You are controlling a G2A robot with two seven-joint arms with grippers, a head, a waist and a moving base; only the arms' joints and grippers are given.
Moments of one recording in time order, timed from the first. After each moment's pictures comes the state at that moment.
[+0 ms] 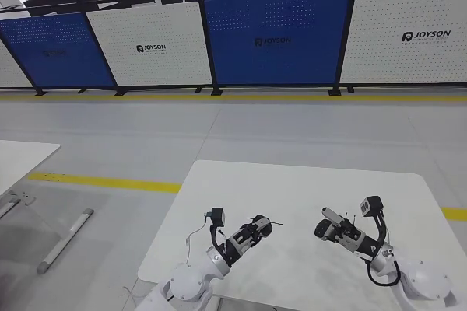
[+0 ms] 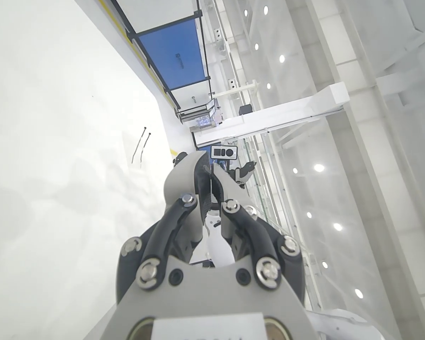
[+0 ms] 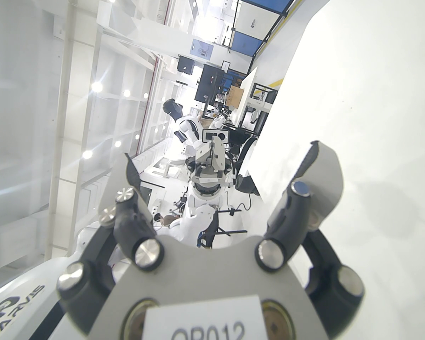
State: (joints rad) left arm 1.60 -1.19 -1.18 -1.77 -0.24 -0.21 -0.25; right arm -1.27 -1.05 1.14 -1.50 0.44 -0.24 0.73
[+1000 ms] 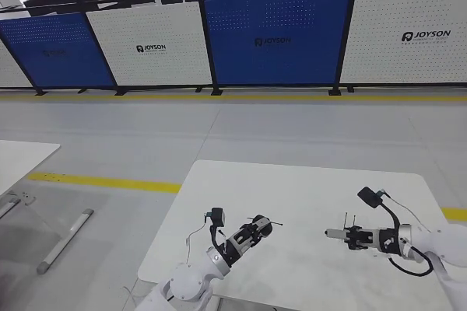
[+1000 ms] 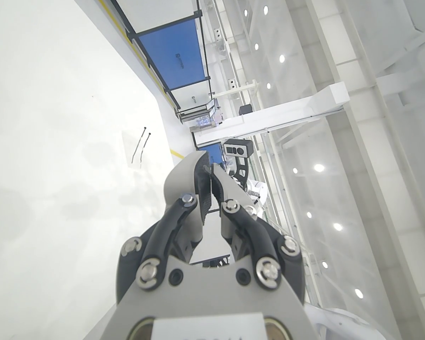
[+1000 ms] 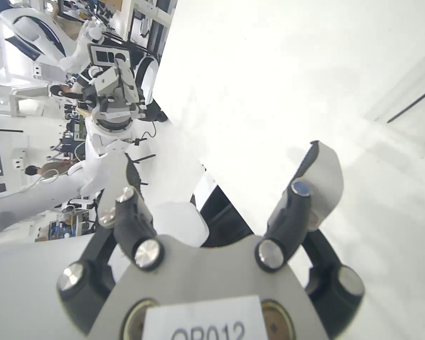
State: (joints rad) left arm 1.60 -1.19 -1.18 -1.77 -0.24 -0.21 -0.25; right arm -1.10 -0.98 1.24 -1.59 -0.05 0.00 1.26
